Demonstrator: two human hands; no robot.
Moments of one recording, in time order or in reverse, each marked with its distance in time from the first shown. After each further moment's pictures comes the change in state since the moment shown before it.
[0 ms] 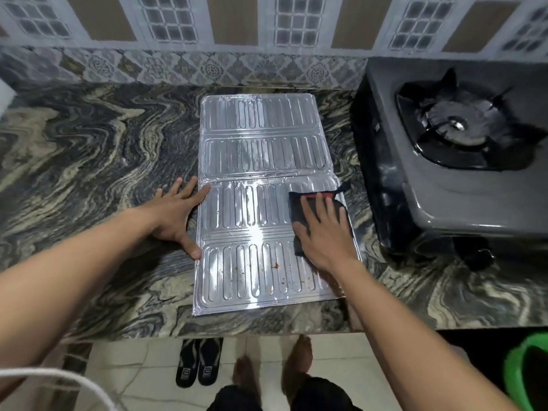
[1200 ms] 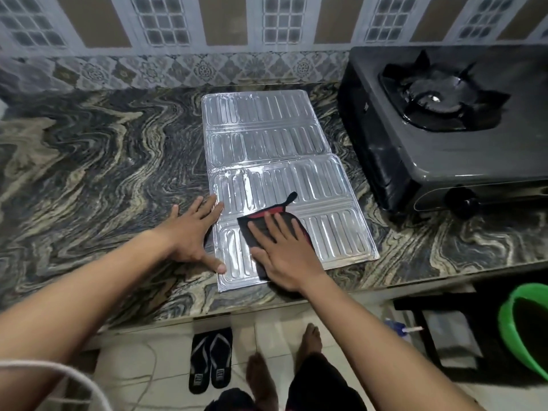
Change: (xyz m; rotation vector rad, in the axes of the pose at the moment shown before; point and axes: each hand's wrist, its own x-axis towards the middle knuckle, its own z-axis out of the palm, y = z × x) left_hand -0.047 0.015 0.046 0.057 -0.006 0.162; right_hand -0.068 -0.107 0.040 -0.012 -0.032 -0.218
